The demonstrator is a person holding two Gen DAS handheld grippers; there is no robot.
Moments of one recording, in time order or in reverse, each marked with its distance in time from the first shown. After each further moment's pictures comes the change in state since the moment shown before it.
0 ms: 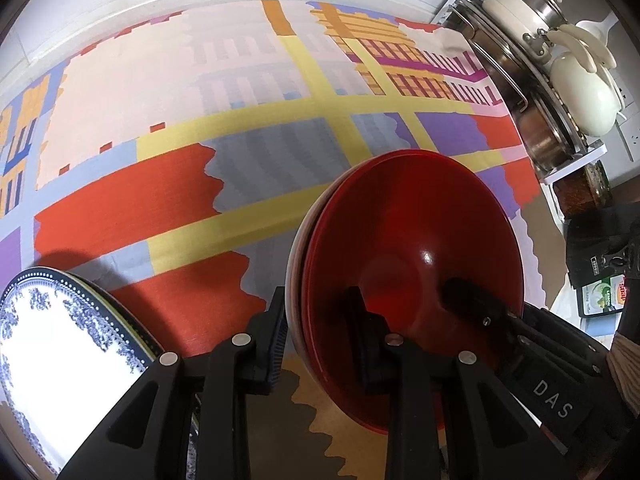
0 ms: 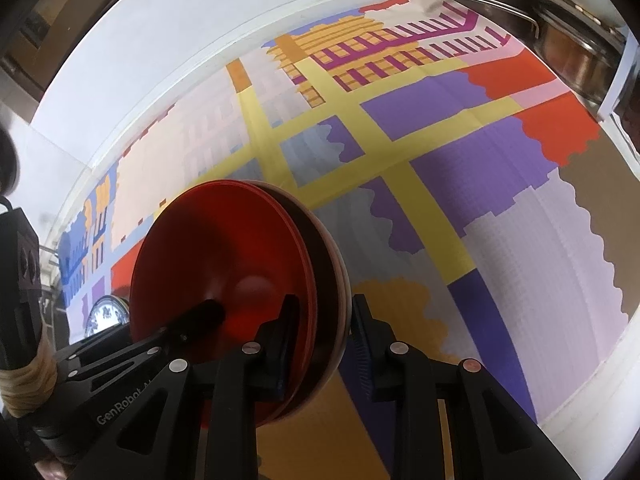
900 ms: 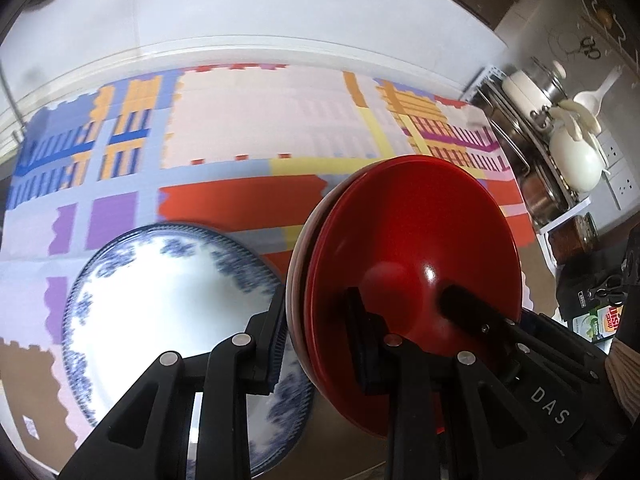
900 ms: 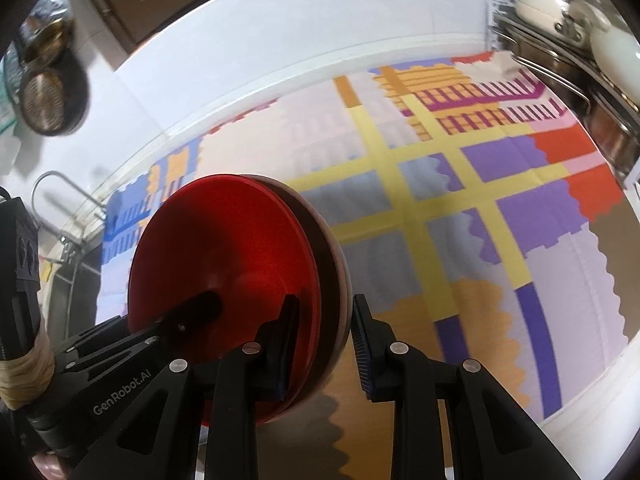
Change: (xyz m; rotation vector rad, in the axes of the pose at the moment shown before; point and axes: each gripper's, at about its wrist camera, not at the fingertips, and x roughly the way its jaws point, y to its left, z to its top) left arm -0.103 0.069 -0.055 -0.141 -0.195 0.056; right arm -0.048 0.094 -0.037 -0.202 -0.094 0.080
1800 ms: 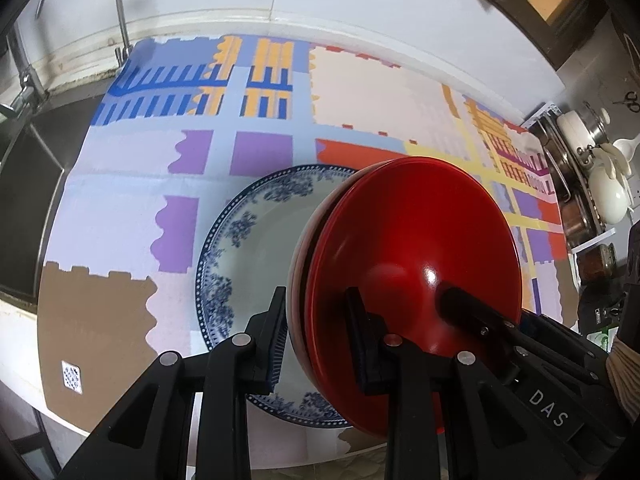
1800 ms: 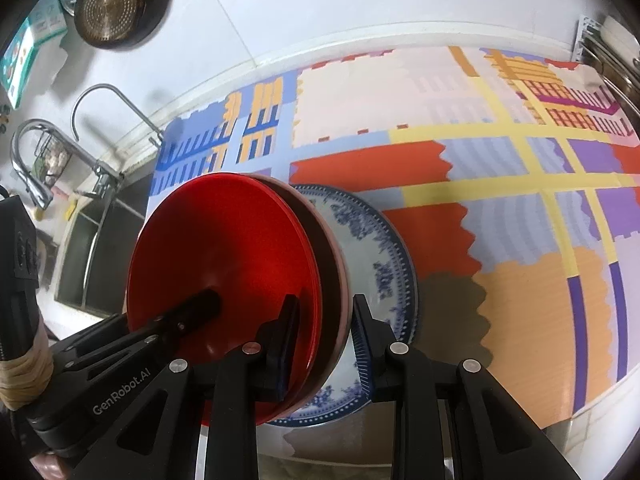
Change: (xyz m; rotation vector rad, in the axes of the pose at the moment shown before) left arm -0.045 0.120 -0.053 -0.164 0.022 0.090; right arm 0.025 0.128 -0.048 -0.144 0.119 0.083
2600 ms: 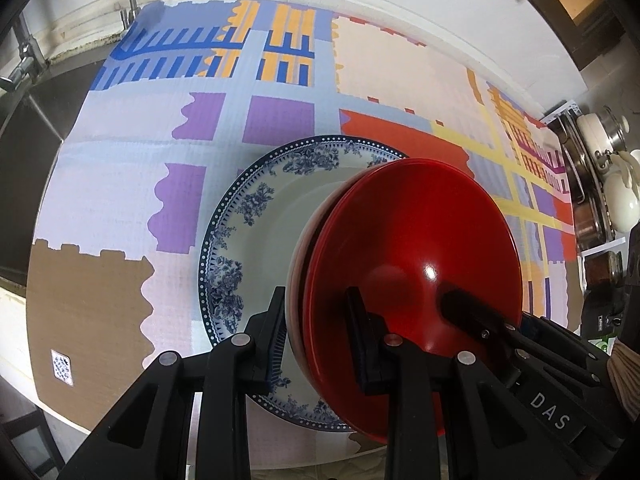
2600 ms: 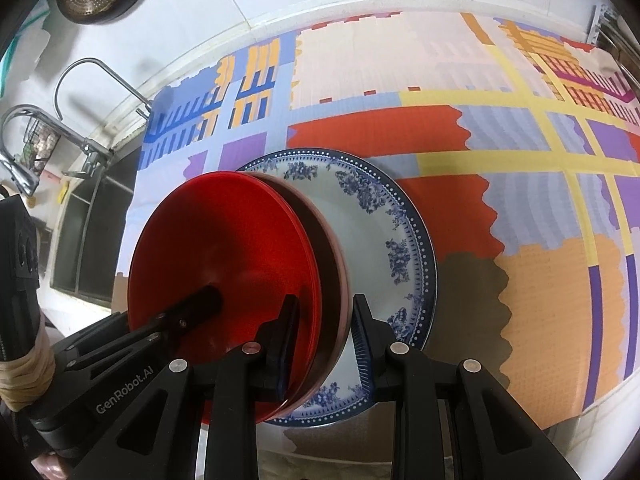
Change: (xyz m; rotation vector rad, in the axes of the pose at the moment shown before) left arm 0.026 0.015 0.002 -0.054 0.089 0.005; right arm 0.031 0.002 0.003 0.006 0.120 -0.006
